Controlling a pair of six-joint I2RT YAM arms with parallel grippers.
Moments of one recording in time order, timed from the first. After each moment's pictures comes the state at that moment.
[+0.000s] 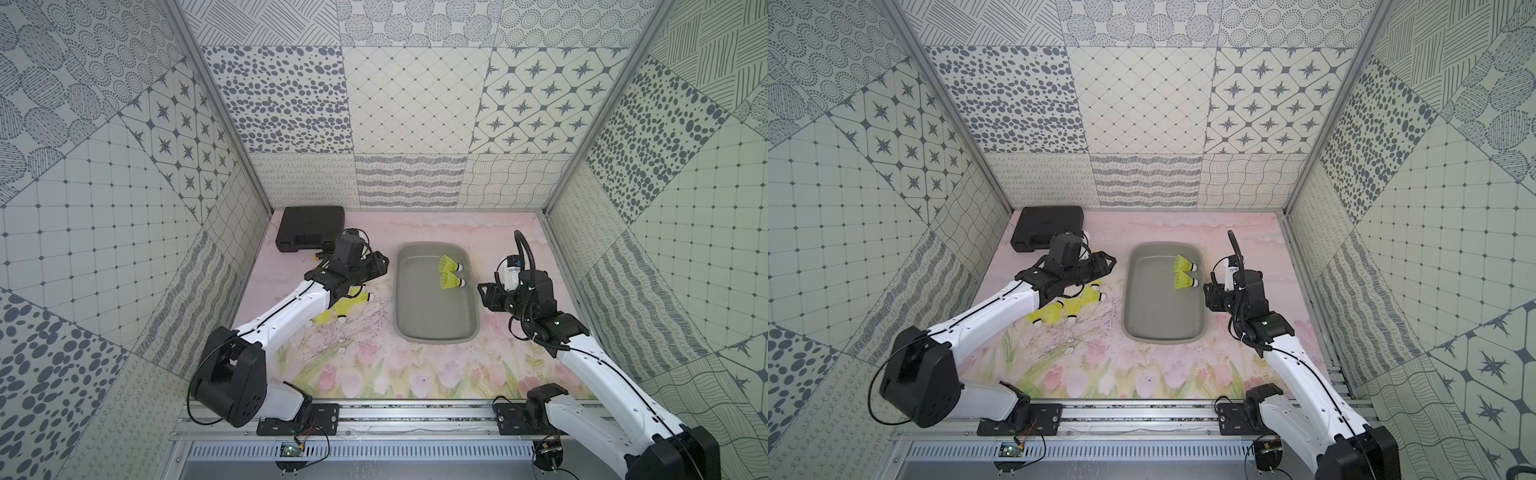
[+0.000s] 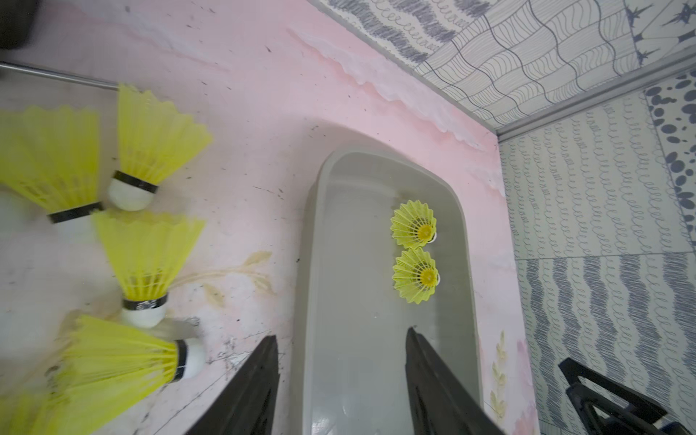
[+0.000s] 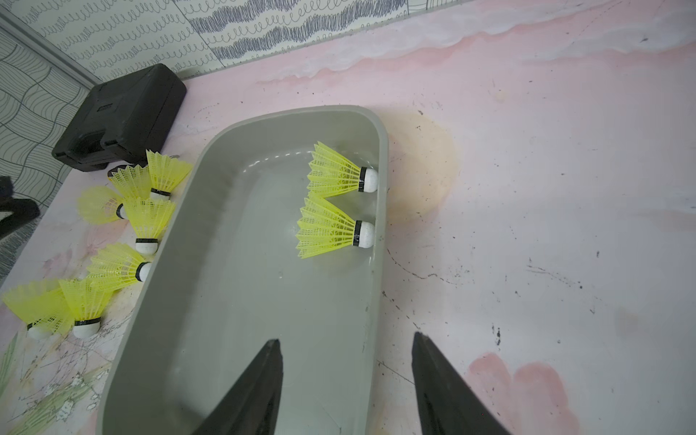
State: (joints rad) left arm -0.46 1.38 0.98 -0.27 0.11 -0.71; right arm 0.29 0.92 0.62 -0.31 -0.07 0.33
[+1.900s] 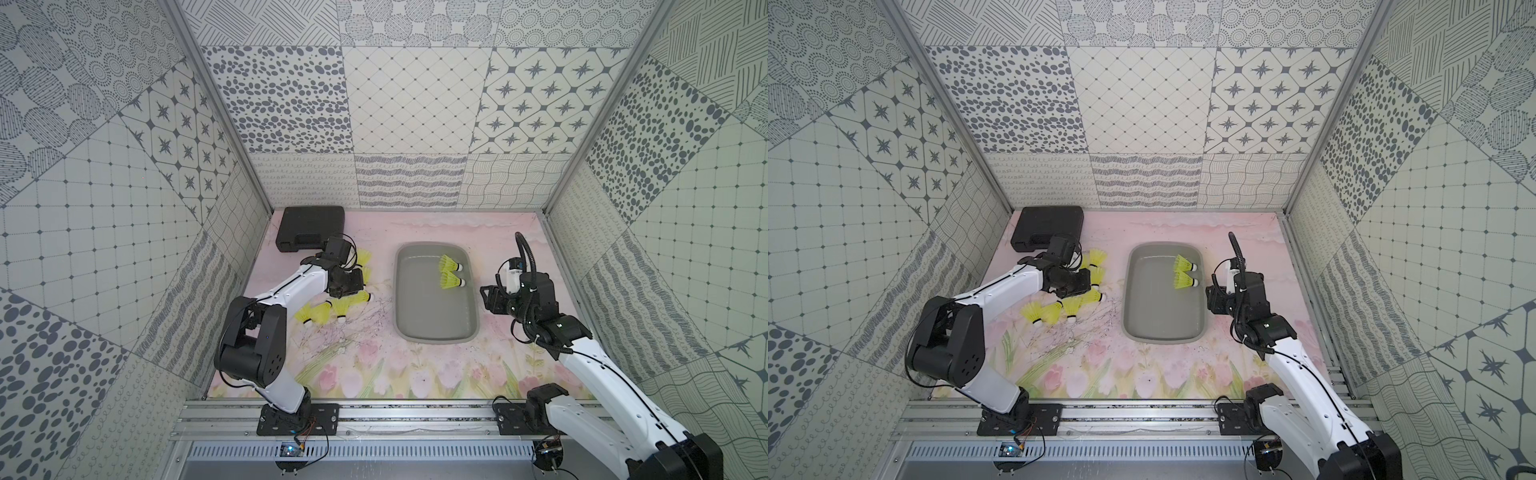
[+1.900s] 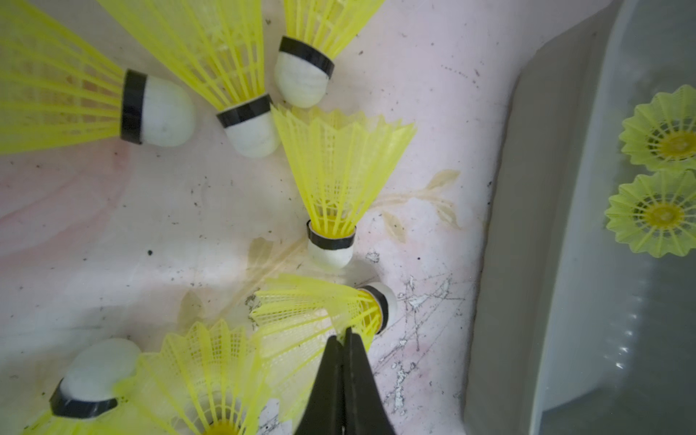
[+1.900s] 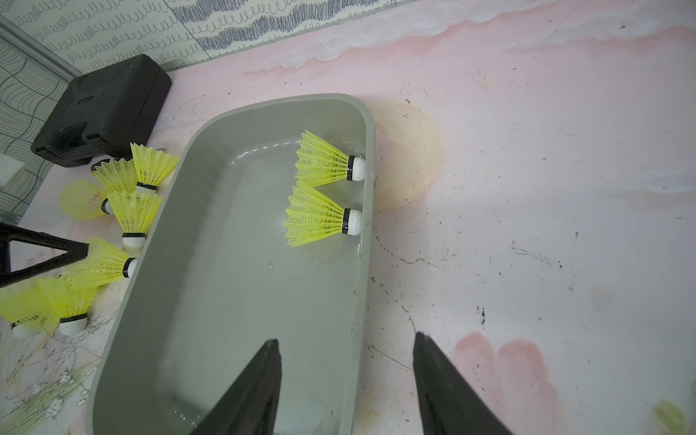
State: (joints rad) left arm -0.29 1.60 1.06 -0.58 0.21 -0.42; right arm 0.29 0.89 0.62 -0.36 -0.04 0.33
